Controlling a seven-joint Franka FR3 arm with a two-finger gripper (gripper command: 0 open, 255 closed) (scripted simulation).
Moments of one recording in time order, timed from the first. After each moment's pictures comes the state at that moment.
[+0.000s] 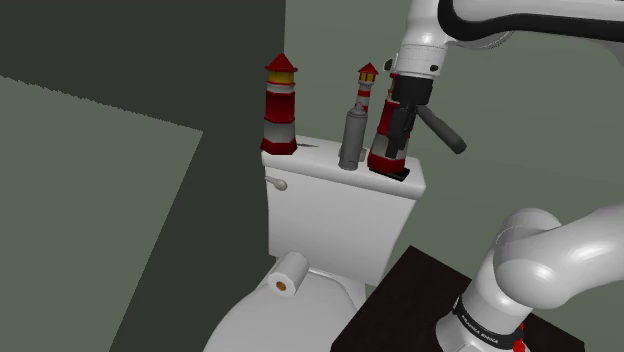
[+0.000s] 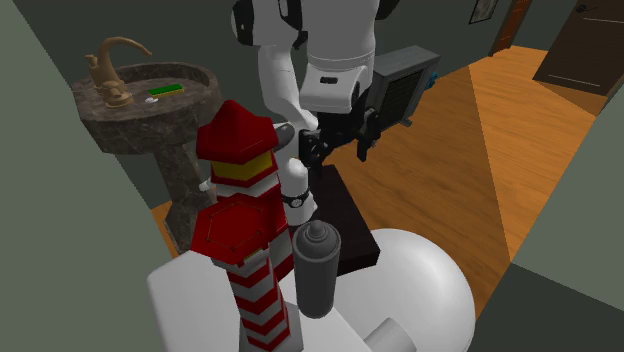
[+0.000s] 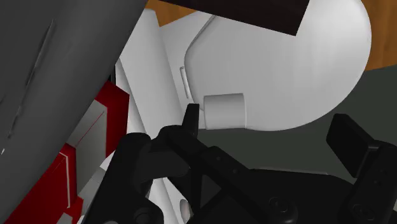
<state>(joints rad) 0.02 -0.75 0.03 -2.29 0.12 1.49 -0.14</state>
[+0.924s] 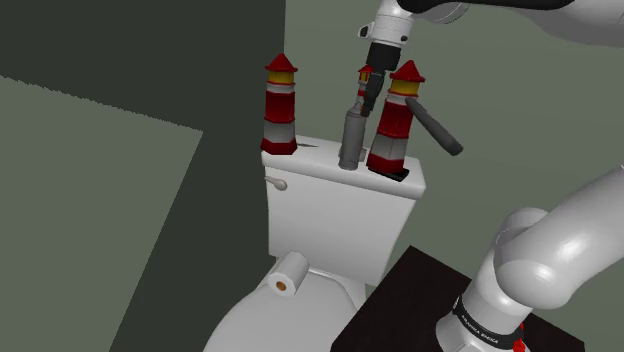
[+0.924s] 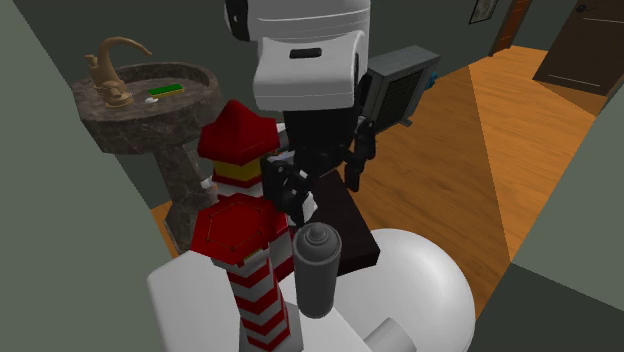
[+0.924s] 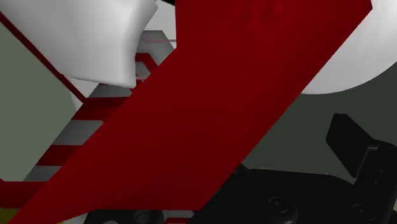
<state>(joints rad) 0.04 -0.42 -0.10 -1.94 0.03 1.58 -0.46</state>
